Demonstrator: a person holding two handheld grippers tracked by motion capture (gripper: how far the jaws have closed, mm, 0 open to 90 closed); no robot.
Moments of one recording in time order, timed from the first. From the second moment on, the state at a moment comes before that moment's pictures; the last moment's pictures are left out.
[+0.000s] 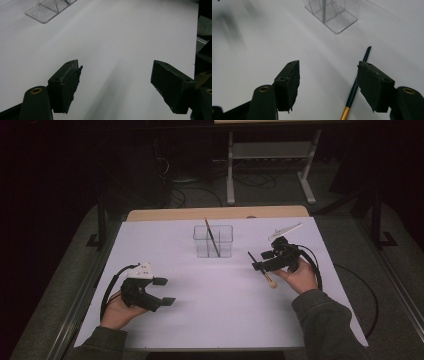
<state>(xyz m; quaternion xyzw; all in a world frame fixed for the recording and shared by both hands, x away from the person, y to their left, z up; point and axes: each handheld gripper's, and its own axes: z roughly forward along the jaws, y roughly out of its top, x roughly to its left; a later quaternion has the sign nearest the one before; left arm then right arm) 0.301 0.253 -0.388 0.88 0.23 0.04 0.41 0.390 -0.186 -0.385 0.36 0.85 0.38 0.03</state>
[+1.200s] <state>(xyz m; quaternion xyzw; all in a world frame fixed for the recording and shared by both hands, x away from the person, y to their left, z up) 0.300 0.253 -0.390 0.88 0.24 0.05 0.41 0.382 -0.194 -0.397 0.37 0.86 0.35 0.03</state>
